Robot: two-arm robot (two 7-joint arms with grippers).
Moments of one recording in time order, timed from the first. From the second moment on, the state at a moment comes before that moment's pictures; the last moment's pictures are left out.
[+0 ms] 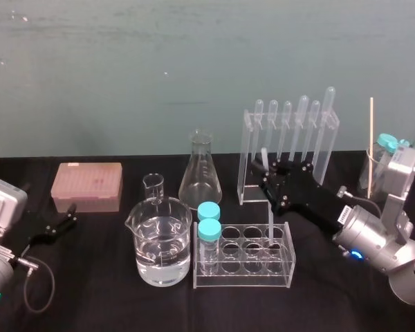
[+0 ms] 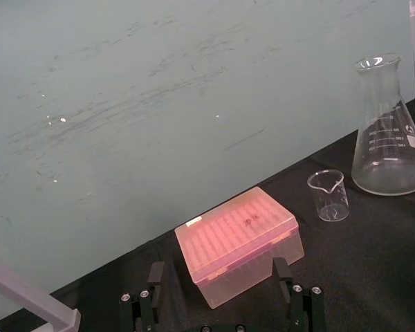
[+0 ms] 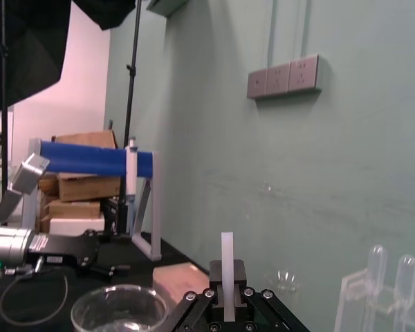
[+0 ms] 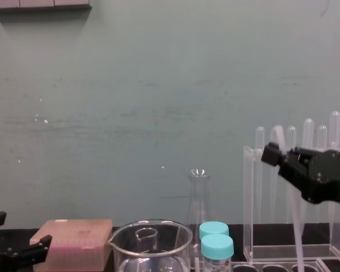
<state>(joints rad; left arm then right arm) -0.20 0.60 0.45 -1.41 -0.25 -0.12 0.03 0.35 0.40 -0.34 -1.21 0.57 -0.45 0.81</state>
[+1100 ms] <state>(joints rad) -0.20 0.60 0.45 -1.41 -0.25 -0.12 0.03 0.41 0.39 -0.39 -1.10 0.51 -0.40 0.80</state>
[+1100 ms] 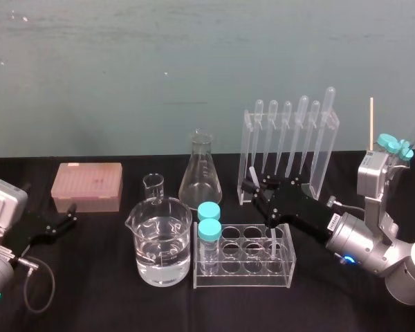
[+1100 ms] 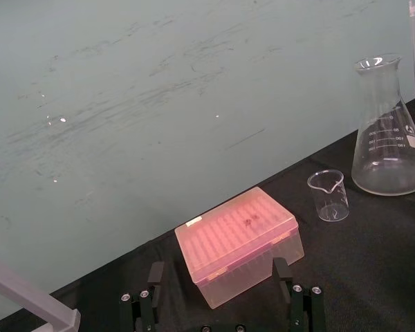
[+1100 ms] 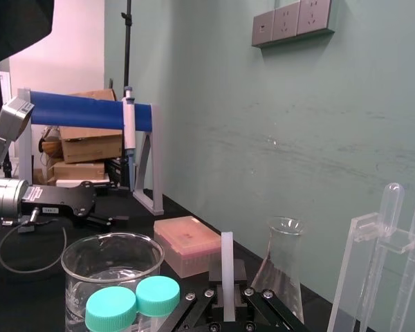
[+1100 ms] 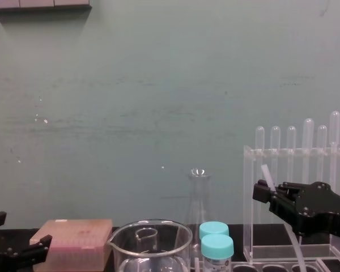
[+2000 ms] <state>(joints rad) -0.20 0.60 0.45 -1.41 -0.25 -0.12 0.03 0.41 0.40 -0.39 -1.11 0.51 -0.43 0.81</state>
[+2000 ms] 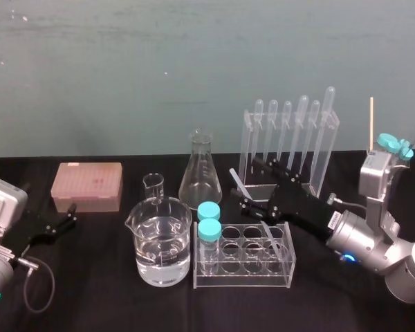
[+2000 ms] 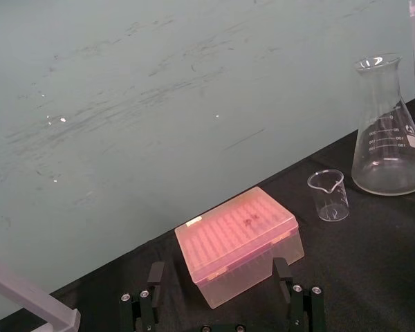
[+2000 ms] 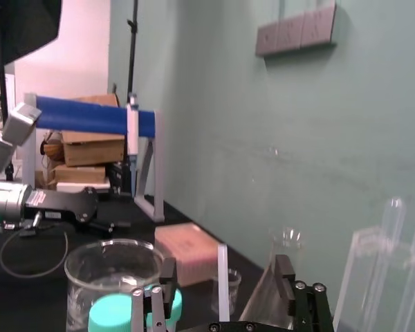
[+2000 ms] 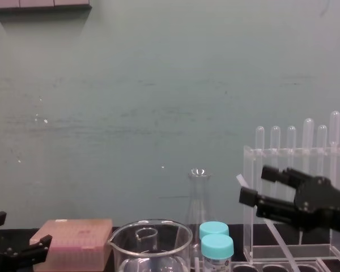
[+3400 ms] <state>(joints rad) -0.20 0.60 0.45 -1.41 -0.25 -0.12 0.03 0.25 0.43 -0.23 -1.23 0.23 -0.21 0.37</state>
